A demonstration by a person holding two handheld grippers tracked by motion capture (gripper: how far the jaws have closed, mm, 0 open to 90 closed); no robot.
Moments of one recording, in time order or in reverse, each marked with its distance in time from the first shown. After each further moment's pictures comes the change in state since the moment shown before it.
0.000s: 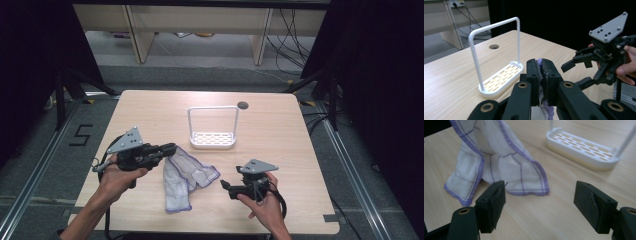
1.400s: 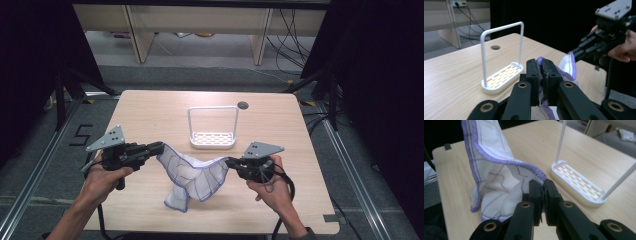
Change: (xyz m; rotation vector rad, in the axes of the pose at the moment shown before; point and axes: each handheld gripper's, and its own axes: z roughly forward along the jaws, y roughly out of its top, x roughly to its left) left arm 0.005 0.002 -0.032 -0.054 -0.039 -0.076; right arm -0.007 0.058 -0.045 -0.062 0.079 -0.188
